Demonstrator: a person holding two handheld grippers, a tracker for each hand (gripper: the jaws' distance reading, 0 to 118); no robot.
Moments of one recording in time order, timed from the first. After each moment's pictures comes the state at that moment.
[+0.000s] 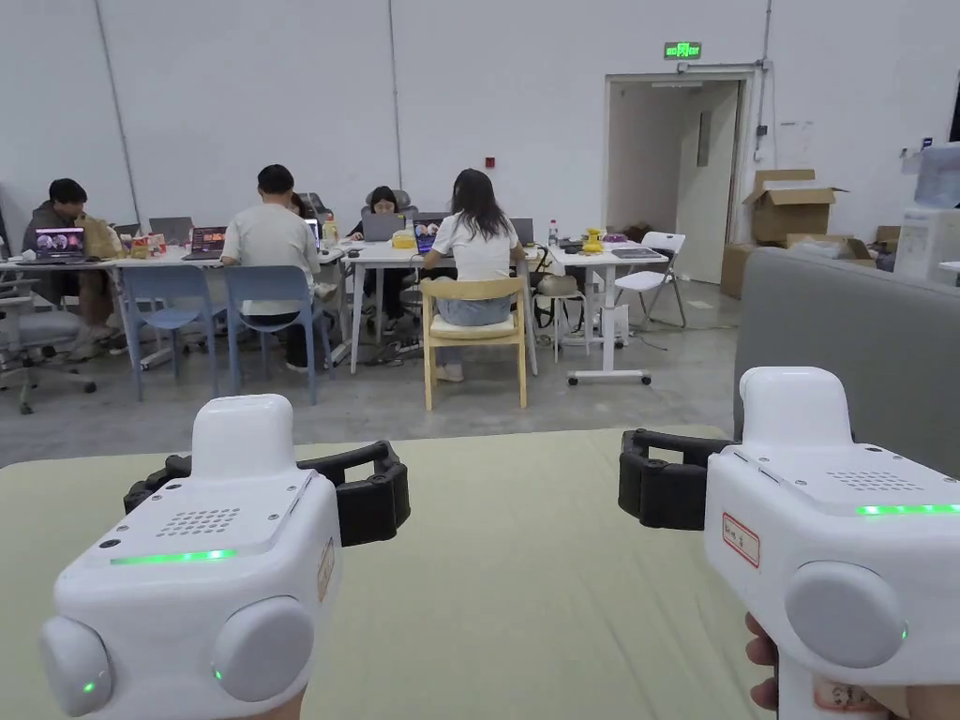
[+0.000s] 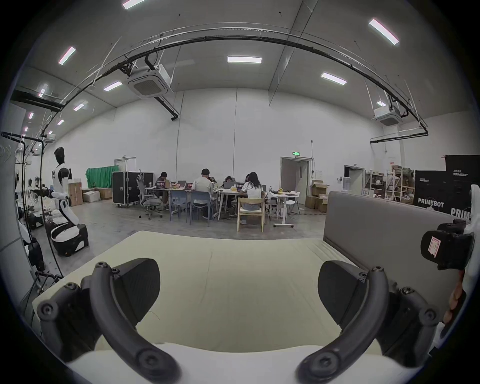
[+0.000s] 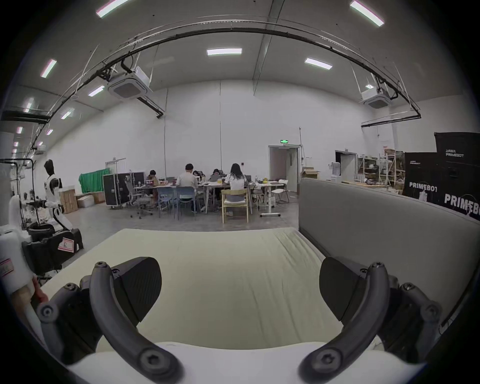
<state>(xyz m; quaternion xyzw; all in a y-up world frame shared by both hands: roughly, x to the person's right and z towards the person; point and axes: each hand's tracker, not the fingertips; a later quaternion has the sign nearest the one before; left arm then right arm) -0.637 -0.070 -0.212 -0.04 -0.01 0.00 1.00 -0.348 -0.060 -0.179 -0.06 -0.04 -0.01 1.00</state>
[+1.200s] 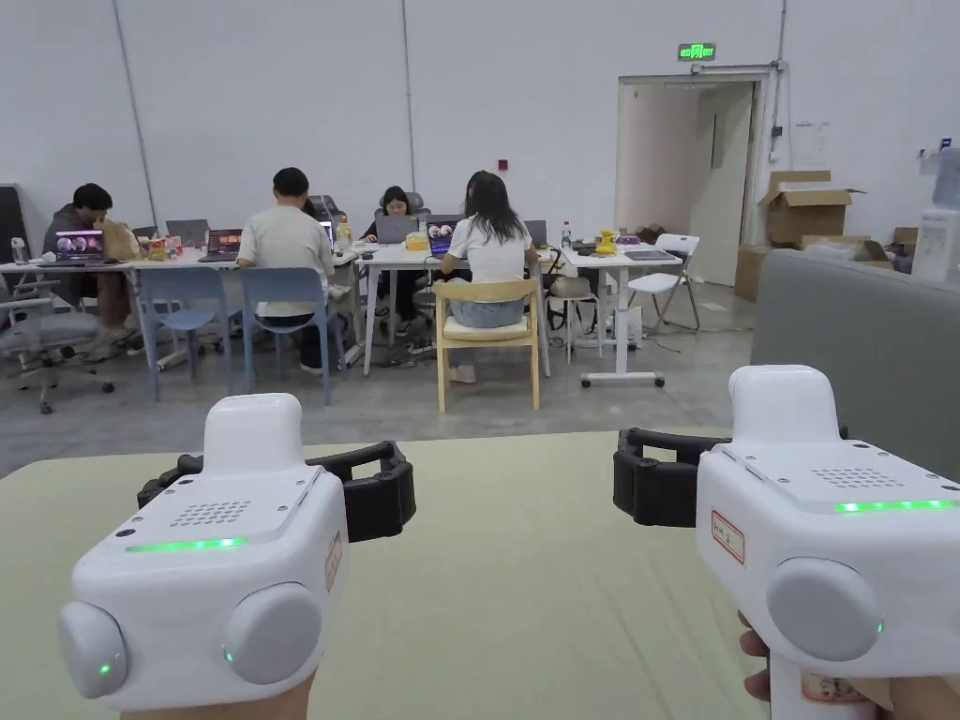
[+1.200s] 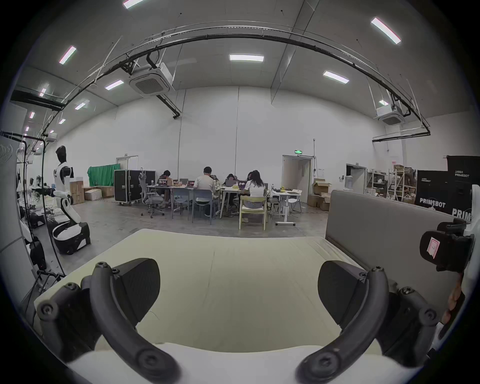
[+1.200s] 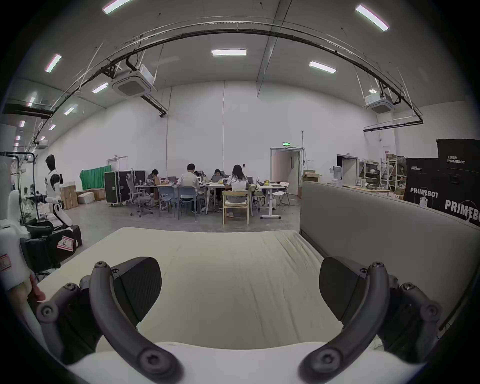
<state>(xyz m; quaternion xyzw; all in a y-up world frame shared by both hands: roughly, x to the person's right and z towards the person) -0.646 -0.069 -0.213 -0.04 -0.01 0.01 1.00 -0.361 -0.059 -0.183 -0.05 -0.04 0.00 1.00</state>
